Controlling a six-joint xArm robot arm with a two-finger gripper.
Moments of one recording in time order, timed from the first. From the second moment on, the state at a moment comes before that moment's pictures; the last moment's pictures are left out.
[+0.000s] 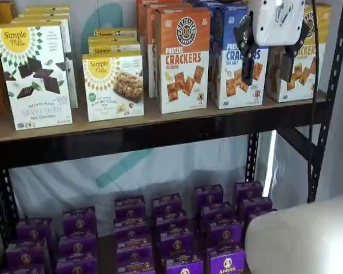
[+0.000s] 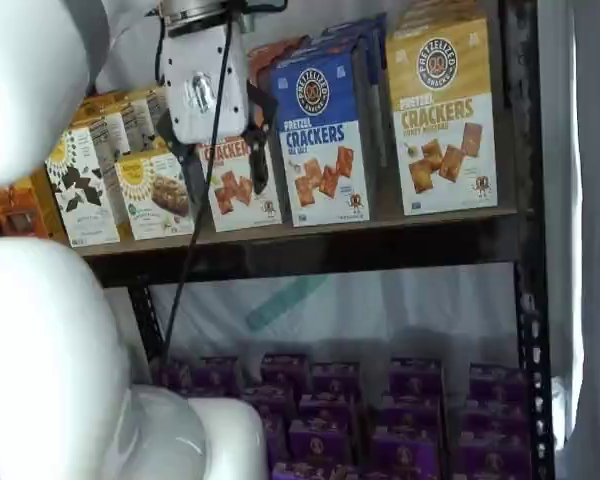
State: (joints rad) arm 0.01 -0.84 -1.15 0.04 2.00 0.03
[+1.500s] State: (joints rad) arm -0.43 -0.75 -1.14 0.04 1.65 -0.40
